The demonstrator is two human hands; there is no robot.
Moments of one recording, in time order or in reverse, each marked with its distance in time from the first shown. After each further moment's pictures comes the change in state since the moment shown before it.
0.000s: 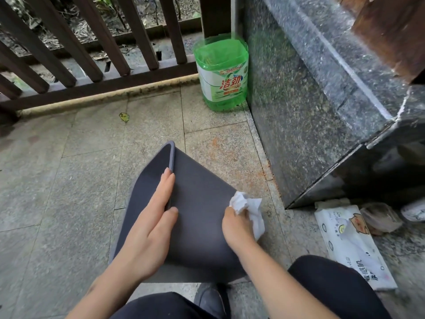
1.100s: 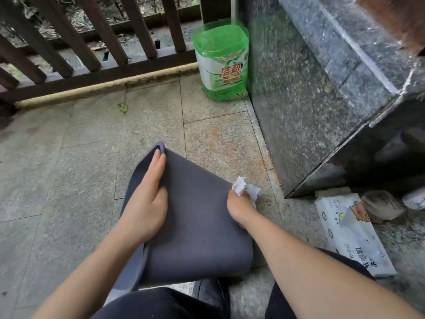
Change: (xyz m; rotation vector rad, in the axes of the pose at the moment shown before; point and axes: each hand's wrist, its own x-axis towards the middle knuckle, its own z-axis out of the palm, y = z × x) left_hand 0.033 -0.030 0.001 0.204 0.042 -0.025; right_hand 0.040 -0.001 -0.011 -0.176 -0.189 0.053
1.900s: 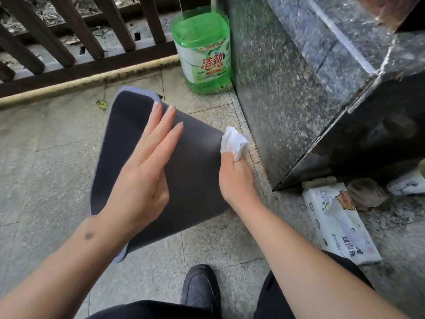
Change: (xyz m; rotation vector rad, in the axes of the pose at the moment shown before) left_hand 0.022 0.054 0.010 0.297 0.204 0.750; right_hand -0.042 -0.033 -0.046 0.391 0.338 -0.499
